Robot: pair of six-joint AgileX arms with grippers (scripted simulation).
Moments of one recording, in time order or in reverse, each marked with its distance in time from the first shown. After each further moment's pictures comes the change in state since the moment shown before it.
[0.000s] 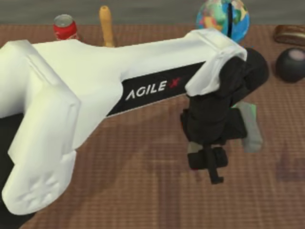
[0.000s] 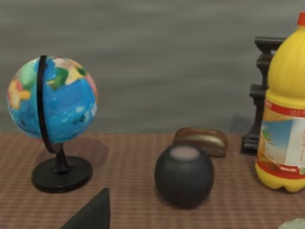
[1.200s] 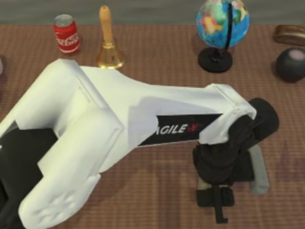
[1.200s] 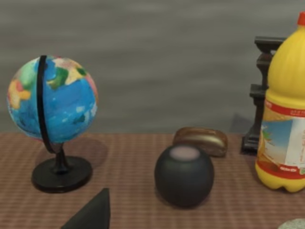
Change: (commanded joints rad) left arm -0.092 0.047 -0.188 0.240 0.000 0.002; right arm 0.000 0.000 0.000 0.000 0.000 0.000
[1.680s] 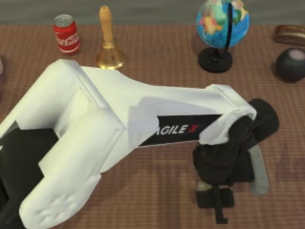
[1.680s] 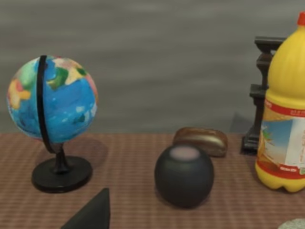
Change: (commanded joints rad) left arm 0.000 0.000 0.000 0.000 0.000 0.000; right arm 0.000 0.000 0.000 0.000 0.000 0.000
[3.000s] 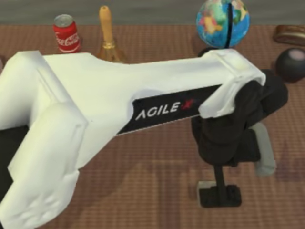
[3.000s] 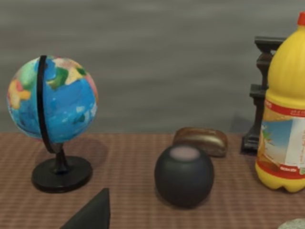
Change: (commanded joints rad) left arm 0.019 -0.069 0.141 -0.216 -0.001 0.000; right arm 0.000 0.000 0.000 0.000 0.000 0.000
